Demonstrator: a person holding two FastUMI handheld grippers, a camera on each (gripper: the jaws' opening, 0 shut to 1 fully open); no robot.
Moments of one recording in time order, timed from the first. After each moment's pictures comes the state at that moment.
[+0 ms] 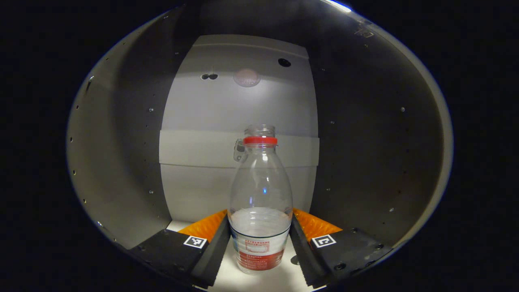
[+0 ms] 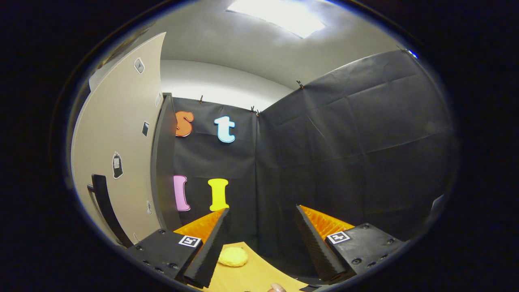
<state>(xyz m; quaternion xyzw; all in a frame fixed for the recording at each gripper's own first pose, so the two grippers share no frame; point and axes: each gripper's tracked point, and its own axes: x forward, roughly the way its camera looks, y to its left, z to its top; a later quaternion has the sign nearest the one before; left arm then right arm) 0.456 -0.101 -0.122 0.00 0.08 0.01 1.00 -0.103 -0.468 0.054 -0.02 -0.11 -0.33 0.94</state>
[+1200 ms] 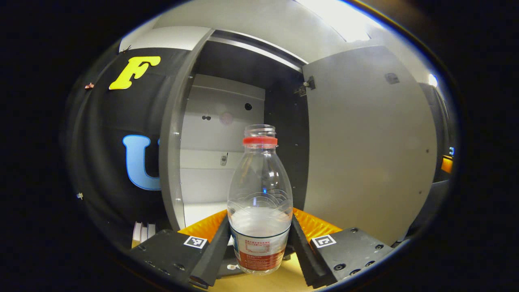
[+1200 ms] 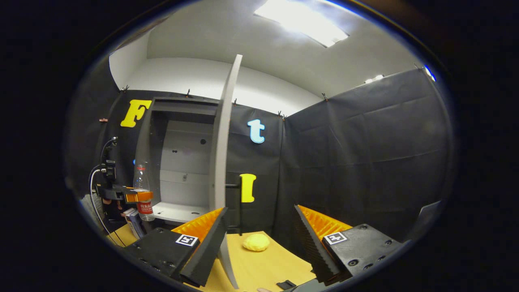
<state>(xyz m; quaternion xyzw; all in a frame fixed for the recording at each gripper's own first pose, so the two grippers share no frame) 0.169 -0.098 -0.055 -0.03 0.05 -0.15 0.99 -0.166 -0.245 0.046 -0.05 -0.08 -0.26 0.96</state>
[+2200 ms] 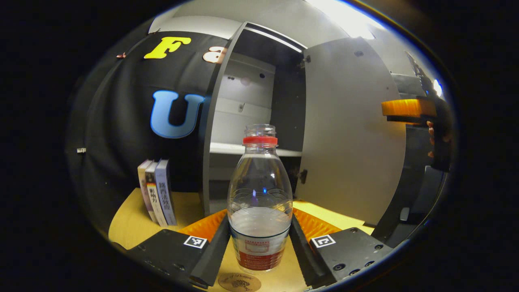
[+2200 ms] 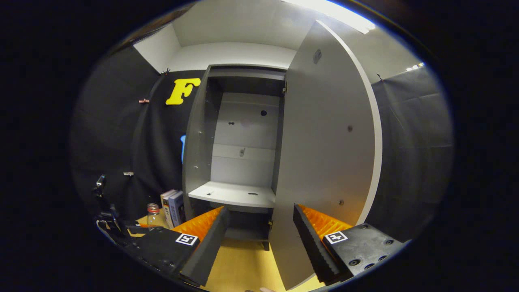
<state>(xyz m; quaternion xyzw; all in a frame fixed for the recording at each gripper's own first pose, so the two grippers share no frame) 0.023 -0.050 -0.288 -0.04 0.12 -0.11 0.99 -0.038 -0.148 -0.068 -0.07 0.00 -0.12 0.99</state>
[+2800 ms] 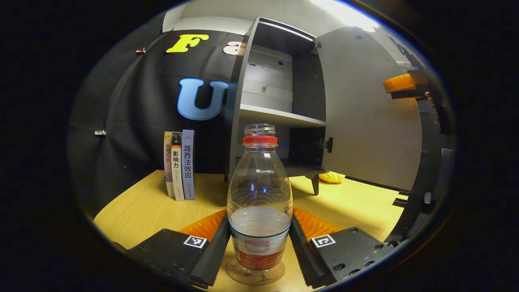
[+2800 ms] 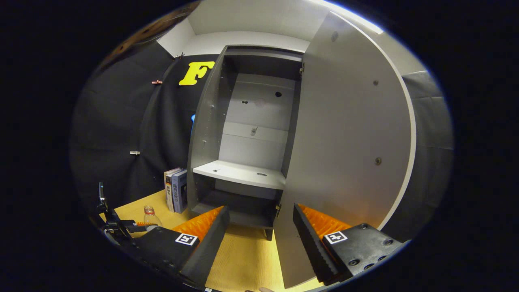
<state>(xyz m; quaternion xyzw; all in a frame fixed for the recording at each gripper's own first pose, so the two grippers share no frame) 0.001 -0.016 -0.383 -0.03 0.11 -0.05 0.99 -0.022 -0.134 -0.137 -0.08 0.05 -0.07 0.99</state>
